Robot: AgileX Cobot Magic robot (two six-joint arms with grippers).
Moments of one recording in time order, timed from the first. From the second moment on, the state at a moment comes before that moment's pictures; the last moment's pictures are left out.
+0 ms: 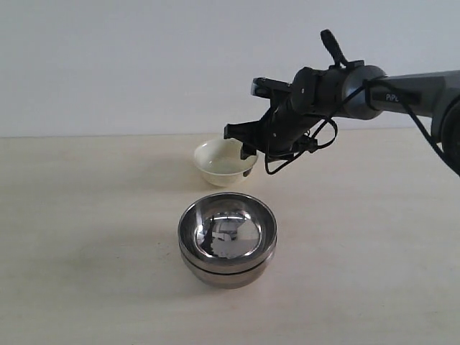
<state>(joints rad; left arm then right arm) 0.03 0.00 0.00 0.05 0.26 0.09 0.40 2.35 -1.89 0.28 0.53 0.11</state>
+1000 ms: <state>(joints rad) 0.03 0.00 0.00 0.05 0.26 0.09 0.40 2.31 -1.89 0.34 0.55 0.12</state>
